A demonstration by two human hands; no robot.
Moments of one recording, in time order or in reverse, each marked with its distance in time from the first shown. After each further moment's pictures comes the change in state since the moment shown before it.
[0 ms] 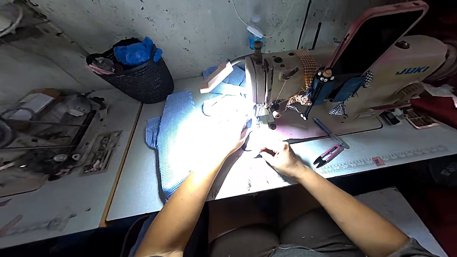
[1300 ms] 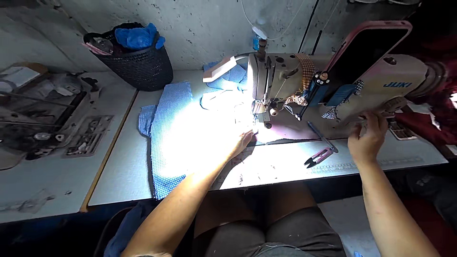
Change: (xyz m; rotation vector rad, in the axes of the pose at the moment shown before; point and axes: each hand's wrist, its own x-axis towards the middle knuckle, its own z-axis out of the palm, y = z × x) left_hand -0.017 0.025 0.021 -0.123 0.107 0.119; right_hand -0.050 0.083 -0.200 -0.829 0.507 0.255
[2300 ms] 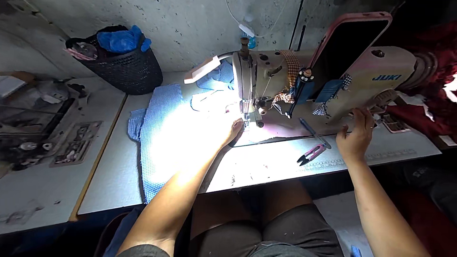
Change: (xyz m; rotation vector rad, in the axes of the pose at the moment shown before) left_hand 0.027 -0.044 0.011 0.102 0.045 -0.021; right_hand -0.013 0.007 0.010 -0.022 0.011 0.017
